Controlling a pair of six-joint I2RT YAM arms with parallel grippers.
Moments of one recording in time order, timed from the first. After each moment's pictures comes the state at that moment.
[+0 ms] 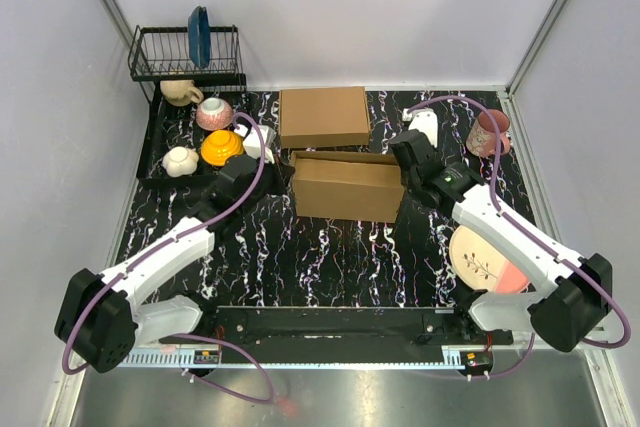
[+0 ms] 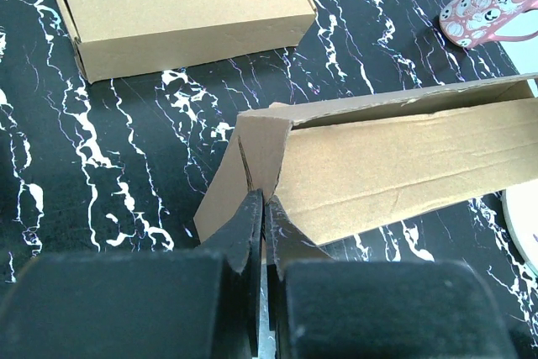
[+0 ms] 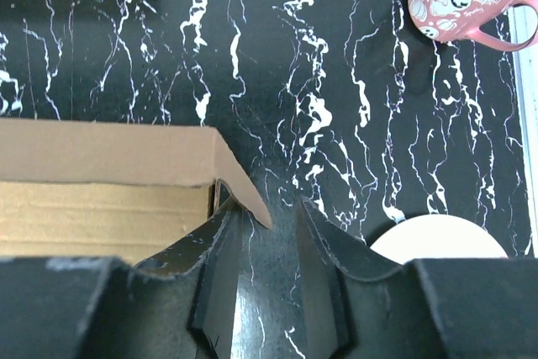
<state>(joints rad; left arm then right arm) -0.57 1.13 0.71 0.12 -0.05 -0.38 0.64 1.27 1.14 -0.64 0.63 0.33</state>
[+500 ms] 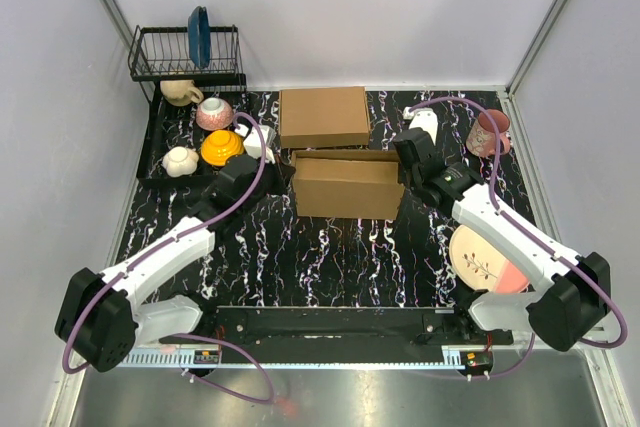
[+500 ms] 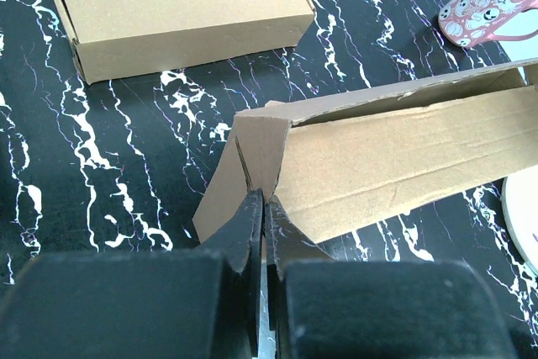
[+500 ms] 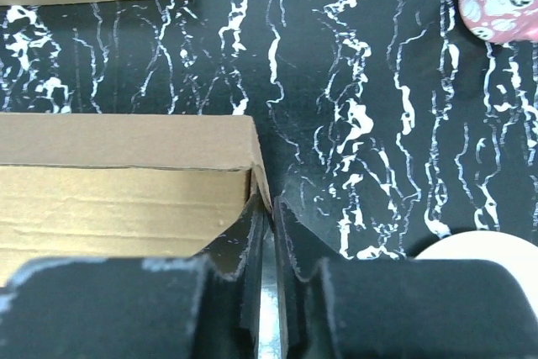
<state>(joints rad) -0.57 1.13 0.71 0.13 -0.05 -0.37 0.60 1.28 1.11 -0.54 0.54 0.35</state>
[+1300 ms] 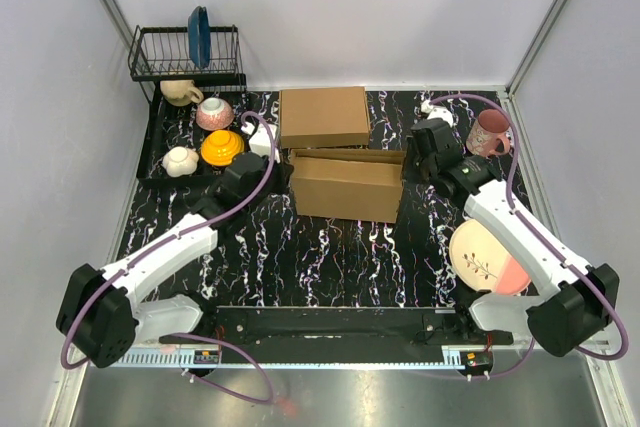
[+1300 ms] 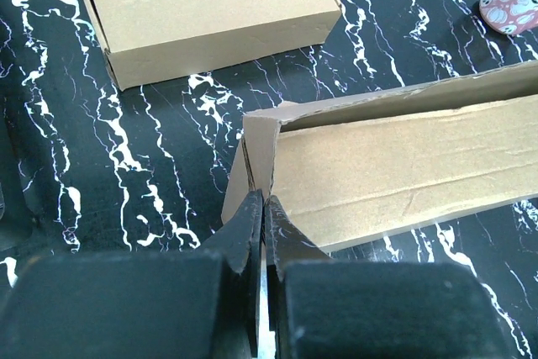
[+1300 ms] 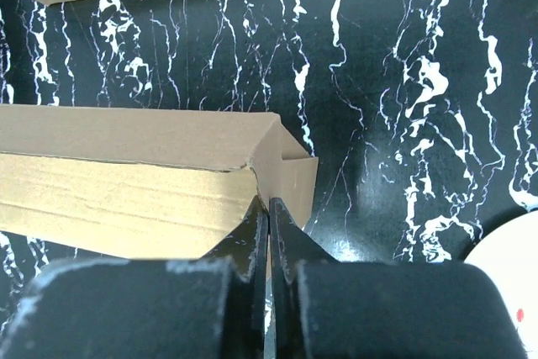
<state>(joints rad) -0.60 1.15 0.75 0.07 -0.14 -0.30 0.50 1.25 1.17 -0.64 0.27 0.49</state>
